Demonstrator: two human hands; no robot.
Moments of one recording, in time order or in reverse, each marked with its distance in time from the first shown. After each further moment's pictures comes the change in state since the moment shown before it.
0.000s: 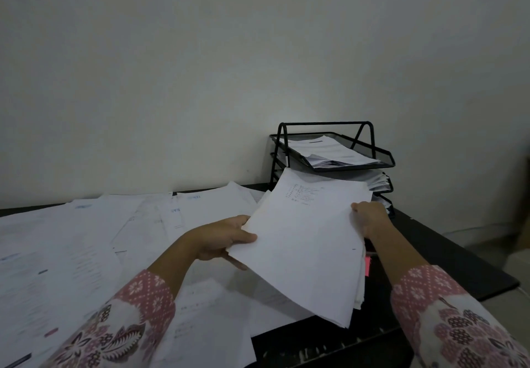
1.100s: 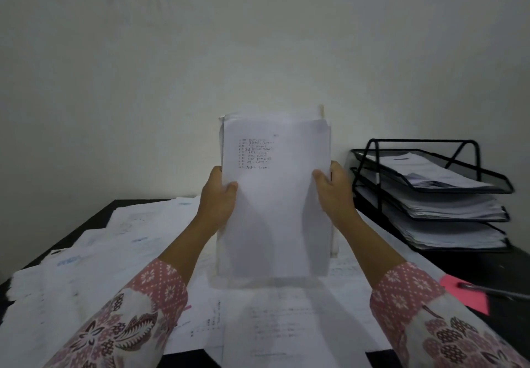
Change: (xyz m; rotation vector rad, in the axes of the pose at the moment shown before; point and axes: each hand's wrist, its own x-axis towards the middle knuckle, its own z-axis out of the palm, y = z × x) left_hand -0.118 -0.012 -0.130 0.127 1.103 0.433; right_hand -0.161 -0.072 0.198 0.081 -0.368 -0.726
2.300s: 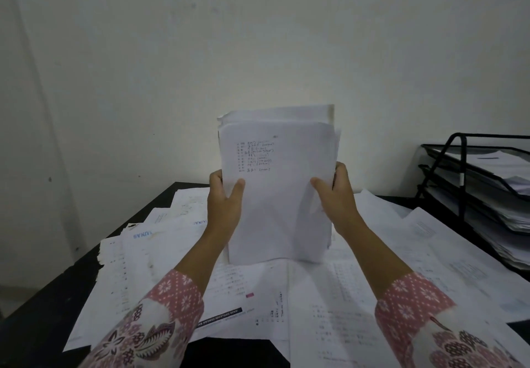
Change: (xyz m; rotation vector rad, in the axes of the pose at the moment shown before) left_hand -0.005 -0.065 -0.077 -0.216 0.276 -0.067; right_hand -0.025 -0.006 0.113 0.273 -0.223 0.080
